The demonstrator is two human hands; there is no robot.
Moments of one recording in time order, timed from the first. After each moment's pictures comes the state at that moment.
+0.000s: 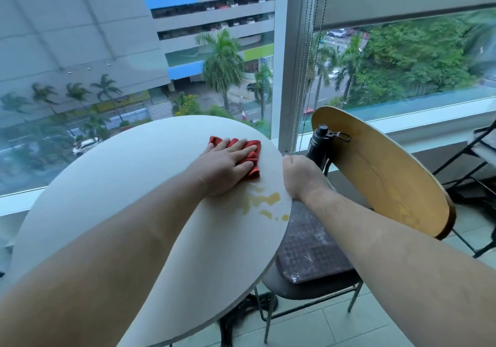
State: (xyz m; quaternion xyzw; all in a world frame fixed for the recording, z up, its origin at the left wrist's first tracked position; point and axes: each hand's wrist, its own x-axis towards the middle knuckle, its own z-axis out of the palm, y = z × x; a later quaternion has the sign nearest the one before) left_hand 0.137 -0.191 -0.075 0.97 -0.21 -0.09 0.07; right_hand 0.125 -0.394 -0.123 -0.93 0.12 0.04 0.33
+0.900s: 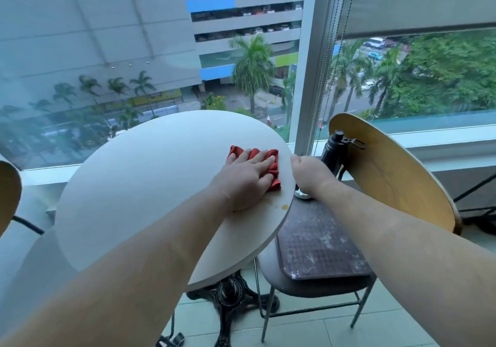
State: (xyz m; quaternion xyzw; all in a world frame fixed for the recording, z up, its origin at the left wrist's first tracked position) left_hand 0.068 -0.230 -0.083 0.98 -0.18 -0.07 0.10; right_hand 0.107 -0.410 -0.111 -0.94 0.07 0.07 0.33
